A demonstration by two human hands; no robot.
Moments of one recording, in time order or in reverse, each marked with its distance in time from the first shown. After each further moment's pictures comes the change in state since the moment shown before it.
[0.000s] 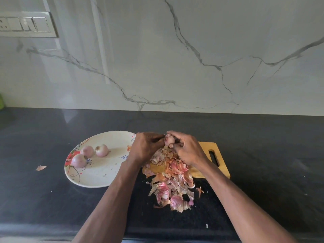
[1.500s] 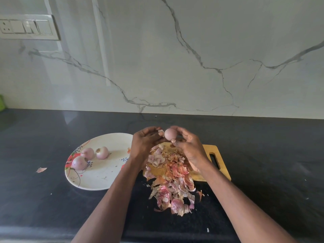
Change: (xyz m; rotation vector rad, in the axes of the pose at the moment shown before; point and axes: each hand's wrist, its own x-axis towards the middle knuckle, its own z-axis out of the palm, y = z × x) left_hand 0.009 0.018 0.003 -0.885 0.154 -0.477; right_hand 0.012 0.007 0.008 0.648 0.108 0.114
